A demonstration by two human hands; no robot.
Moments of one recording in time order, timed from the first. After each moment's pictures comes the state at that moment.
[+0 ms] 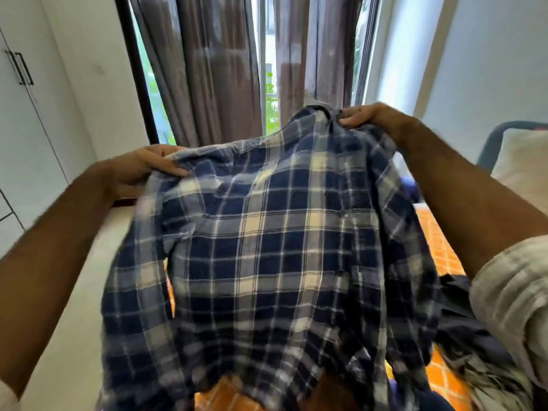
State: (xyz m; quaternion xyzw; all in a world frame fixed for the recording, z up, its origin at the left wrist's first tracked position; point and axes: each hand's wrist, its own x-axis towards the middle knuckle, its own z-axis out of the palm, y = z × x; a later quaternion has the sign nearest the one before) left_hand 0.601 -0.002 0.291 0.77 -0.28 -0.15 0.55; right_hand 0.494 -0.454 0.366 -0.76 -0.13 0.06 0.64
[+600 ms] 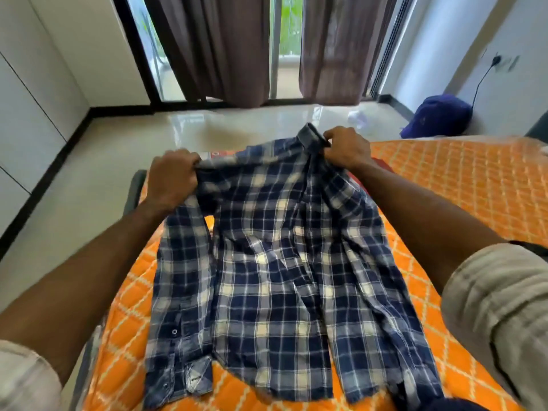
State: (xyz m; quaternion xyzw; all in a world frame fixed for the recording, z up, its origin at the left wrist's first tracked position) left_hand 0.785 -0.060 0.025 0.96 -0.18 0.20 0.07; right_hand 0.750 -0.434 0.066 -0.98 0.13 -0.11 0.12
